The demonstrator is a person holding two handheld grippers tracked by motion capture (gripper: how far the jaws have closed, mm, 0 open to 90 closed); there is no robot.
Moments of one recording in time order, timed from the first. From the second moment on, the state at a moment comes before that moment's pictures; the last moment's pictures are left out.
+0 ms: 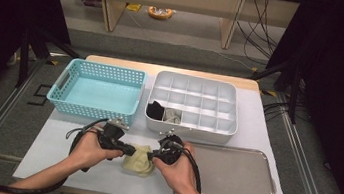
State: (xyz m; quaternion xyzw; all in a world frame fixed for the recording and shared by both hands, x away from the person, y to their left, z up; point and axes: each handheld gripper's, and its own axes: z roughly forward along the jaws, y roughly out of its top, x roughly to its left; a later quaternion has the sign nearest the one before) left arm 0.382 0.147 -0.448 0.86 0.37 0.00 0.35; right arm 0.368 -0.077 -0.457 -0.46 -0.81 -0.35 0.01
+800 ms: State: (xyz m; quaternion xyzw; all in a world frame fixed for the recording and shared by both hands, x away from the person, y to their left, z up) left arm 0.389 0.165 -0.458 0.80 0.47 -0.05 0.37; right arm 0.369 -0.090 -0.449 -0.47 -0.80 -0.37 0.01
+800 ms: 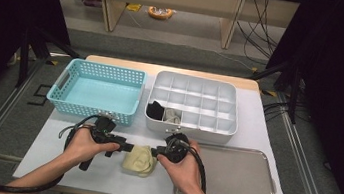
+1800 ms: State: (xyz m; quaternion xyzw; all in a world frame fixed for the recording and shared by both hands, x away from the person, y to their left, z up) left arm 0.386 0.173 -0.475 0.78 0.50 -0.11 0.37; right arm 0.368 -0.076 -0.445 -0.45 -0.81 -0.36 0.02
